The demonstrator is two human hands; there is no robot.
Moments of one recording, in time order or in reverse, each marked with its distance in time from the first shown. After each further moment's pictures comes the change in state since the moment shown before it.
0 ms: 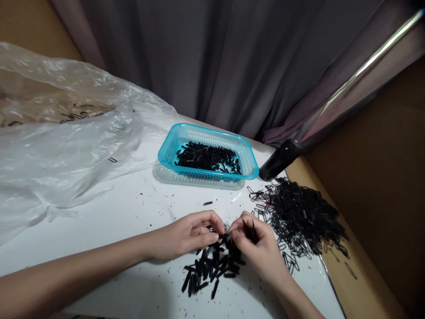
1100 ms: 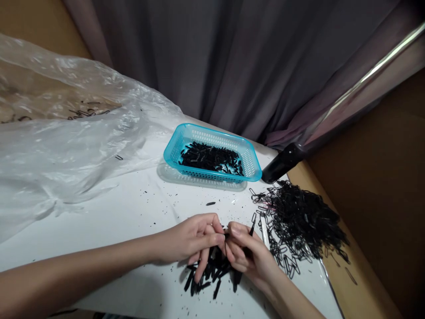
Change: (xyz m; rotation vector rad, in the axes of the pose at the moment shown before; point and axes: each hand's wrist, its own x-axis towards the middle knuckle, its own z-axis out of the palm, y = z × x) left_hand 0.004 -0.005 0.008 -0.147 -0.062 0.002; right_hand 0.002 0.009 0.015 0.810 -0.377 0.481
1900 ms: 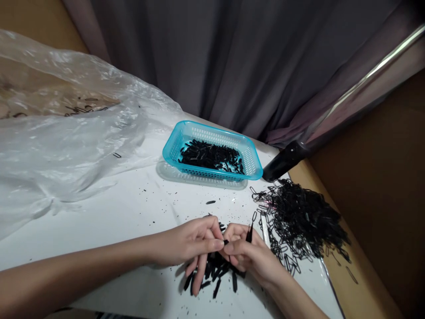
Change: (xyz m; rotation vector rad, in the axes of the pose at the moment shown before) left_hand -0.005 -0.001 0.001 -0.019 -0.068 -0.079; right_hand -0.002 -0.005 -0.001 -0.110 0.076 0.063
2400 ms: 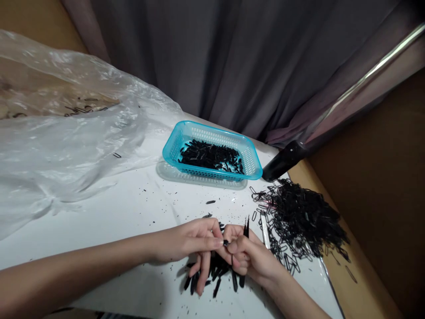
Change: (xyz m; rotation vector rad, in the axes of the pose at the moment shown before) left_hand 0.003 -0.005 -0.003 -0.131 -0.086 -0.011; right_hand 0.004 0.004 -0.001 -0.011 -0.016 0.052
